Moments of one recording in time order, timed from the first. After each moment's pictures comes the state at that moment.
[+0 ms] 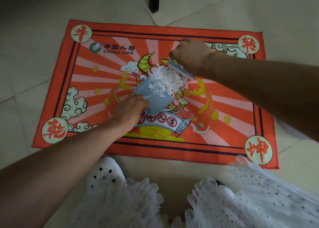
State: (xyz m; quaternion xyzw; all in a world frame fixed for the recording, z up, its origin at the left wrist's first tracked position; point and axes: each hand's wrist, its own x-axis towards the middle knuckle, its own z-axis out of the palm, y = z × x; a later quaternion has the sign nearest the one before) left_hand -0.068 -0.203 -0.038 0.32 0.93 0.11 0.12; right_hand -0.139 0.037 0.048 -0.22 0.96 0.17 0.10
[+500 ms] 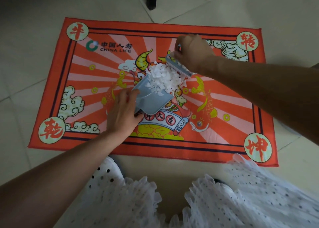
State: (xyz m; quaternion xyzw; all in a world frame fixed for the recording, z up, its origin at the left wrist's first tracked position) left_hand -0.045 -0.207 -0.045 0.19 0.97 0.15 0.05; right_hand -0.138 0.047 0.031 0.00 0.99 -0.15 0.05
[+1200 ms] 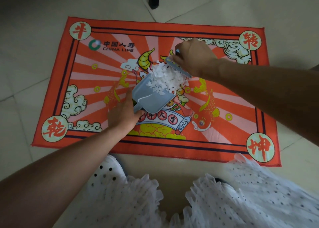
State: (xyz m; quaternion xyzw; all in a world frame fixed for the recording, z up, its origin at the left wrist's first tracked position) left_hand -0.050 -0.206 -0.044 0.03 0.97 0.17 0.18; right_hand -0.125 0.041 0.033 -0.06 0.99 -0.10 0.06
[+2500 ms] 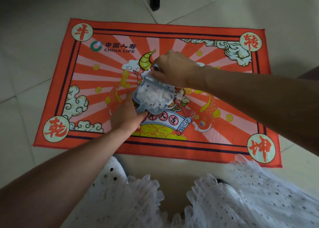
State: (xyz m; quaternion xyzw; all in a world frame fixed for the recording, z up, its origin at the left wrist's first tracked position) left_hand -0.045 -0.203 -0.044 -0.01 0.95 0.26 0.18; right_hand -0.115 -0.006 0.044 -0.20 0.97 -0.12 0.10
